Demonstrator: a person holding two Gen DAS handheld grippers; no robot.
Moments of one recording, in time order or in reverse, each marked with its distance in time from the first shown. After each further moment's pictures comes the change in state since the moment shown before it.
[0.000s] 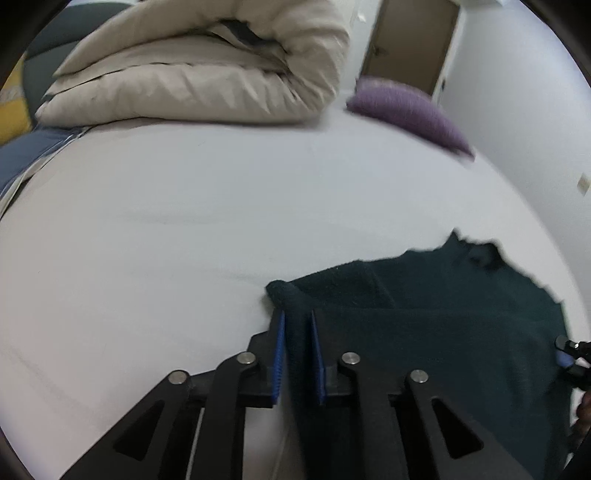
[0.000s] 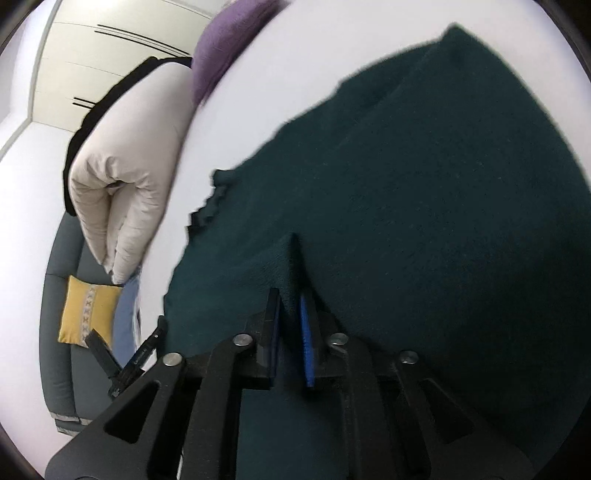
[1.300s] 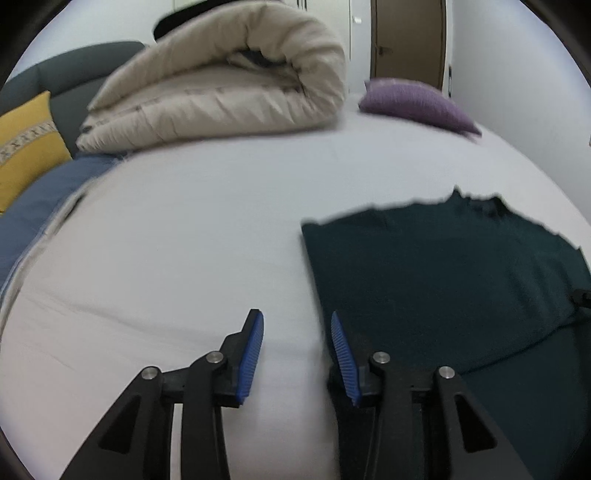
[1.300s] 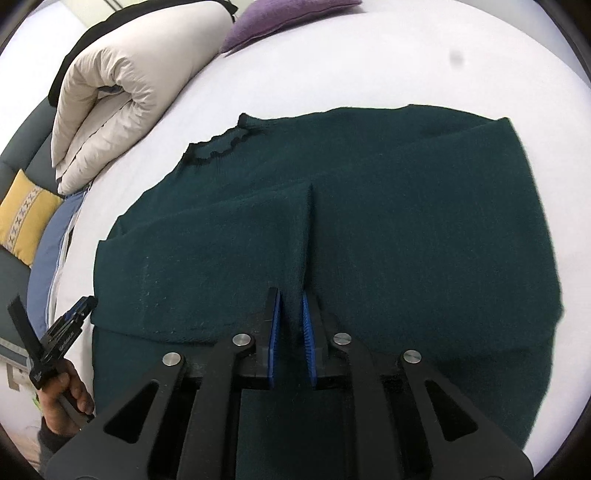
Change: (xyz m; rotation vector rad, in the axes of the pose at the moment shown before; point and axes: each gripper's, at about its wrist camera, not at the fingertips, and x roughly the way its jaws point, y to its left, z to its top) left arm -0.059 -0.013 -0.056 0.114 -0.063 0.202; right arm -0.013 0.041 -0.024 -0.334 0.061 -0.293
